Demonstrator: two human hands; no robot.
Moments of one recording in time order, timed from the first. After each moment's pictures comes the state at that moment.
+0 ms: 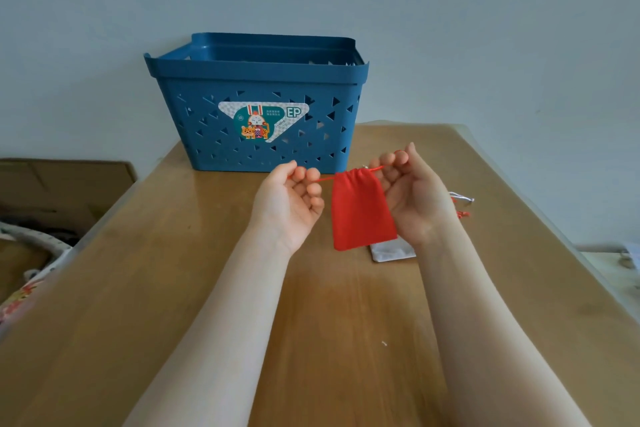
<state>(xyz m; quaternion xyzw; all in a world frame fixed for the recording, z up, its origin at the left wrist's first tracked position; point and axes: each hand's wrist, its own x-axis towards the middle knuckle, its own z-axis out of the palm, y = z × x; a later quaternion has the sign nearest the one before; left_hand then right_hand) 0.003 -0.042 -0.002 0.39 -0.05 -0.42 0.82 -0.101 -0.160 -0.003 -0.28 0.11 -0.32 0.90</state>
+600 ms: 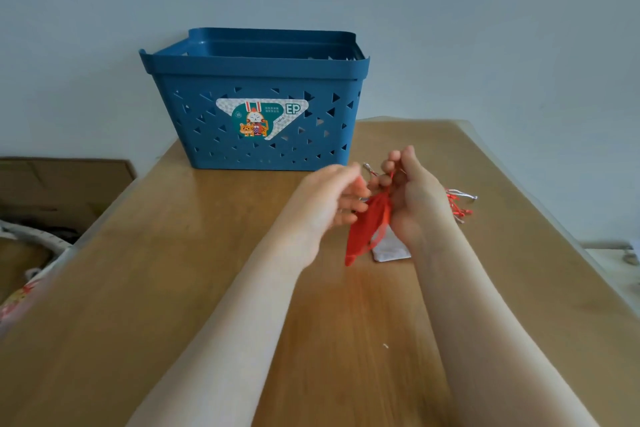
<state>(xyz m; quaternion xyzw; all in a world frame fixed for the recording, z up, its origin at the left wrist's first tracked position) -0.027 -0.048 0.007 0.62 -0.30 -0.35 0.63 -0.089 -0.160 -0.008 -0.32 0.23 -0.39 0.84</state>
